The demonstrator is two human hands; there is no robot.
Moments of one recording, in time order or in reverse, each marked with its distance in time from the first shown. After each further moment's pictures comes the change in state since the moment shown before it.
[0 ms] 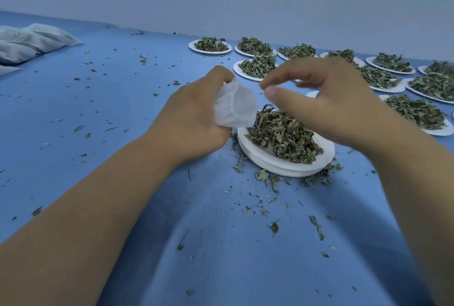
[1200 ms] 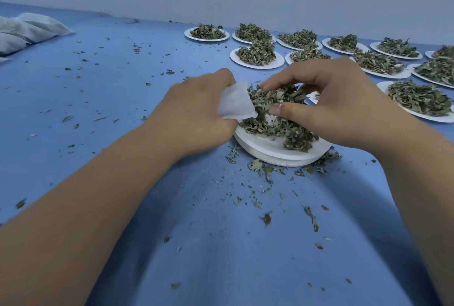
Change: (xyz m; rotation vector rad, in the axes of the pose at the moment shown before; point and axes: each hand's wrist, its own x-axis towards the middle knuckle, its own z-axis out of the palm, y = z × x) left_hand 0.003 0.015 0.007 0.221 -0.180 -0.042; right_hand -0.013 0.031 -0.002 -0.051 -0.039 -0.031
